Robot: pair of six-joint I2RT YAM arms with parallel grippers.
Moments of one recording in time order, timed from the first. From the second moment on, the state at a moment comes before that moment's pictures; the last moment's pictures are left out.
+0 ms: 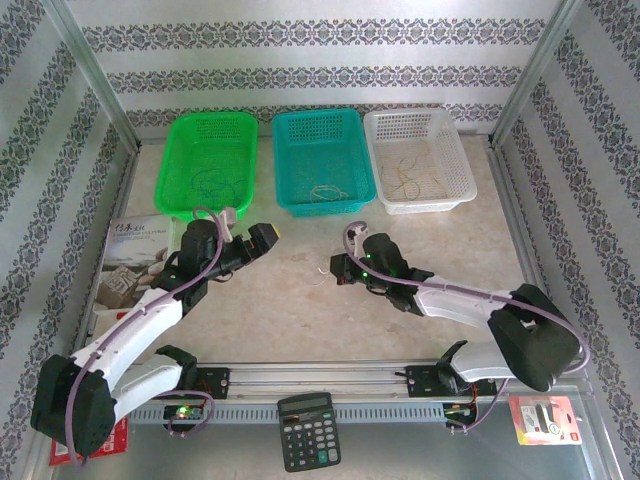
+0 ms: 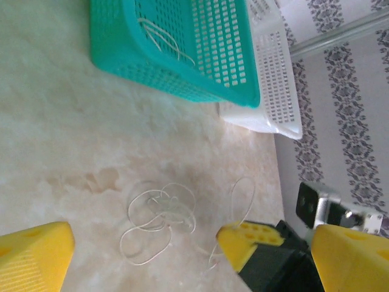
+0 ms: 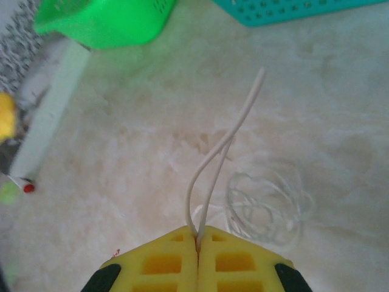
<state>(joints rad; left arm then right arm) -0.35 1.00 0.55 -0.01 0.37 -0.93 0.69 1.33 0.52 0.28 -0.20 0.64</state>
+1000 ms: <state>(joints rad) -0.65 1.29 0.54 0.45 0.37 -1.10 0.68 1.22 0.48 0.37 -0.26 0.83</state>
